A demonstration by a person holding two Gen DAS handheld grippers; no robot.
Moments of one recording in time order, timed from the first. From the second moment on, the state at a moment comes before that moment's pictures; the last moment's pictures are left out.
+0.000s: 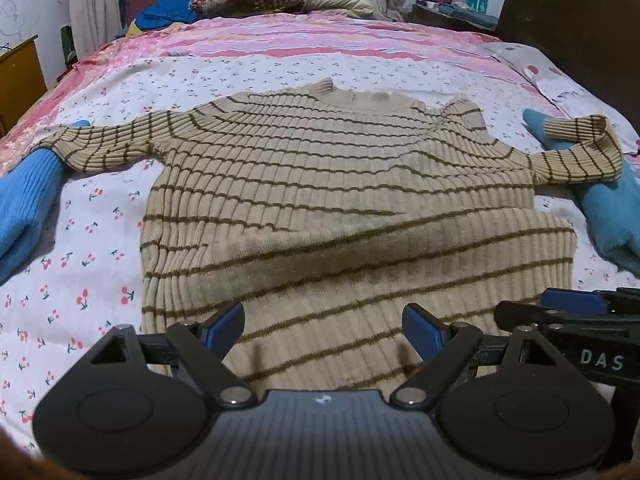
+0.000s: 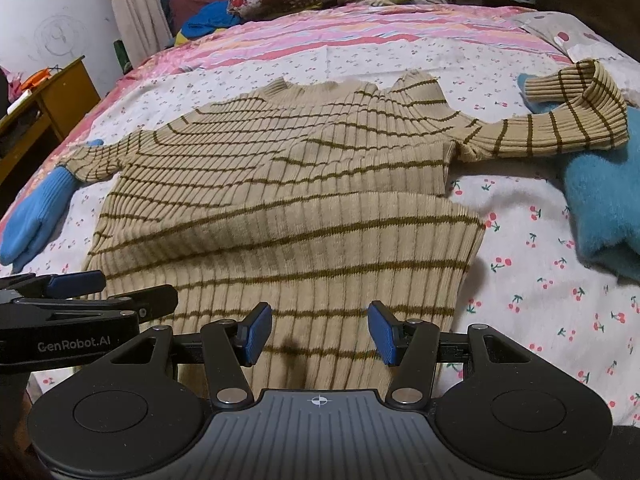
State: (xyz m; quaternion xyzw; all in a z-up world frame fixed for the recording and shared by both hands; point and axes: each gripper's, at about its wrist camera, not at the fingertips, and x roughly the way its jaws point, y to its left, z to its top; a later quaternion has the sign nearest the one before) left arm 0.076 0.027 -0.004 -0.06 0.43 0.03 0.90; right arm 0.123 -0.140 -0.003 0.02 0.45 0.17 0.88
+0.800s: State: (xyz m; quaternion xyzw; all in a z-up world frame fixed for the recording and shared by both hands) left arm 0.107 0.033 -0.009 -0.07 0.42 0.03 0.91; right arm 0.159 -0.149 -0.003 0.04 0.43 0.15 0.89
